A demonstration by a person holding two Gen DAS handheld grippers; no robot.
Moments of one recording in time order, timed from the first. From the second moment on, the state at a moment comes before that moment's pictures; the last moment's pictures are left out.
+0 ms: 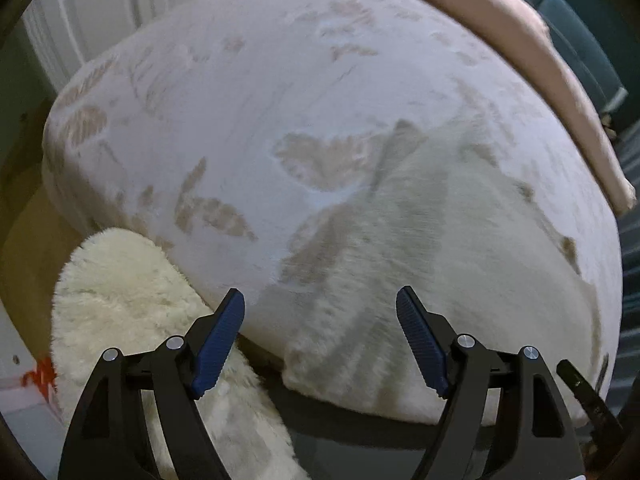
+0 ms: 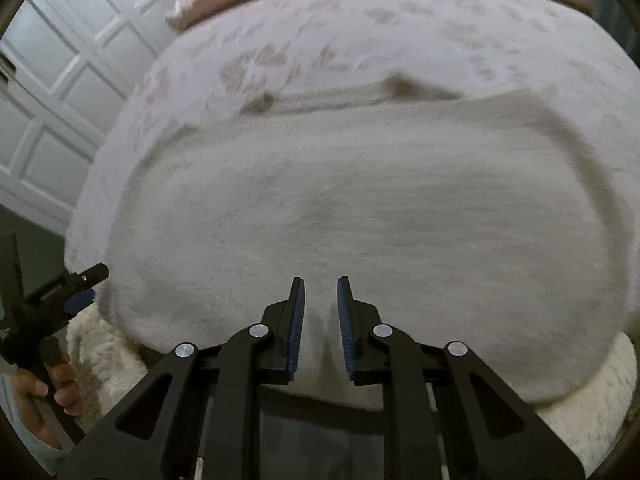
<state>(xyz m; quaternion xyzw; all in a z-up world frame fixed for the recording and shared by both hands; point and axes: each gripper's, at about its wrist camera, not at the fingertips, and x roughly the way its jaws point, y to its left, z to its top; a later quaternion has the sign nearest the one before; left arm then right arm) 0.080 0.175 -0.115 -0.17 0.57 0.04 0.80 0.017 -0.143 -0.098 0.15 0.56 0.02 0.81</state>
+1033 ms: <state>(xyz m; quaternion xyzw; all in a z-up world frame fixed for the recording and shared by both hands) 0.020 -0.206 -0.038 0.03 0.50 -0.37 0.78 -0.118 -0.351 -0.061 0.33 0.45 -0.15 0.82</state>
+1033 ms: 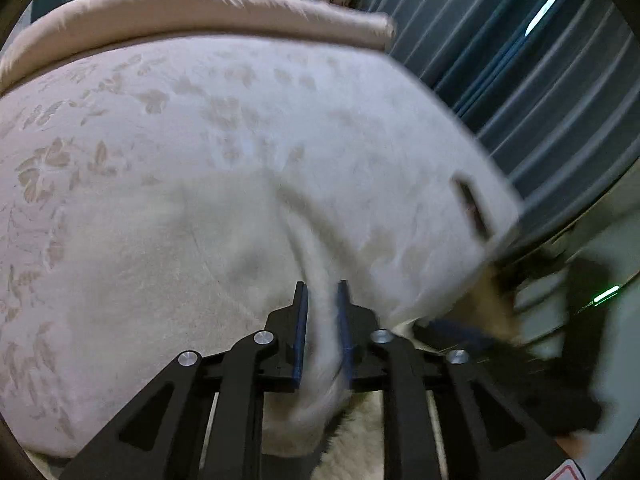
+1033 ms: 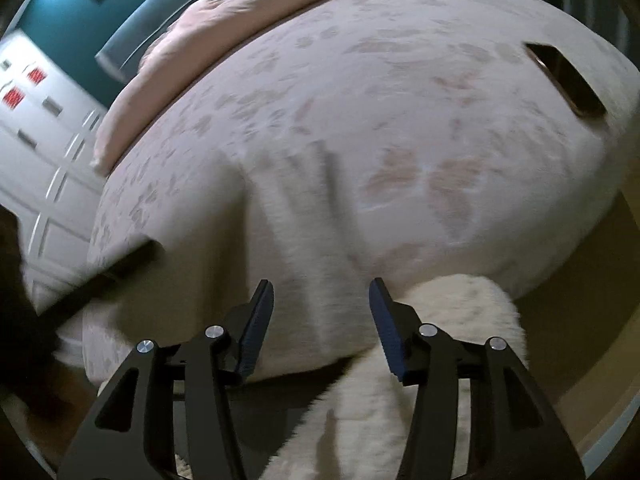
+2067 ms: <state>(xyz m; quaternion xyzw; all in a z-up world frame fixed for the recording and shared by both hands) 0.001 -0.007 -0.041 0.00 0.51 -0.14 0.85 -0.037 -0.319 -0.107 0.20 0.54 -0.10 0.81</state>
